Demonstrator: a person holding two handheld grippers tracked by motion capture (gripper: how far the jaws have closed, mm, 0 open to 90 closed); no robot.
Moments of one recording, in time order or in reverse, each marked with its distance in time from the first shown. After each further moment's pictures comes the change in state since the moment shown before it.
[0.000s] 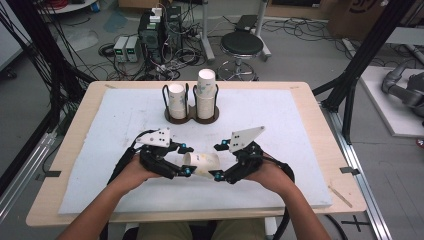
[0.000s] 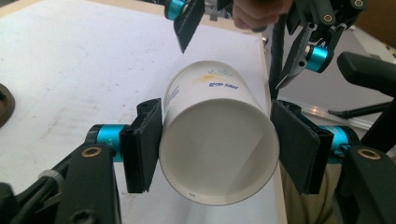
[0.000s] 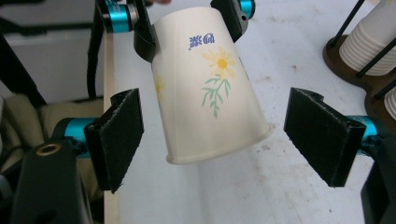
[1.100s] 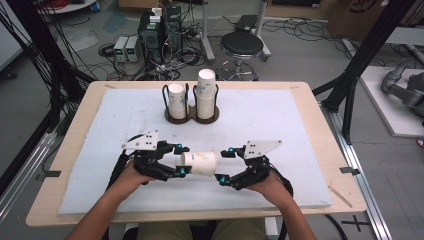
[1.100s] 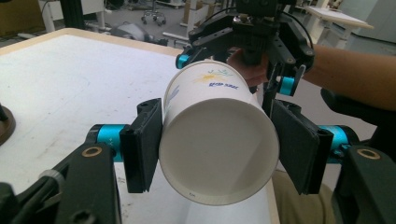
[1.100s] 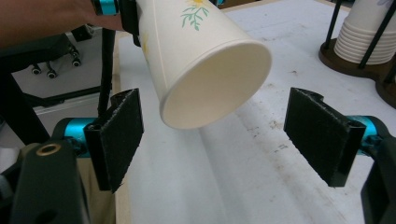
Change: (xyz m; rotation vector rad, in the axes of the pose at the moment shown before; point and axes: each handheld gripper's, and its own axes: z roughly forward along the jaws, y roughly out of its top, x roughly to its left) left arm -0.001 -0.019 -0.010 -0.173 -0.034 0.001; right arm 0.005 -0.051 0.004 -0.218 0.012 0.165
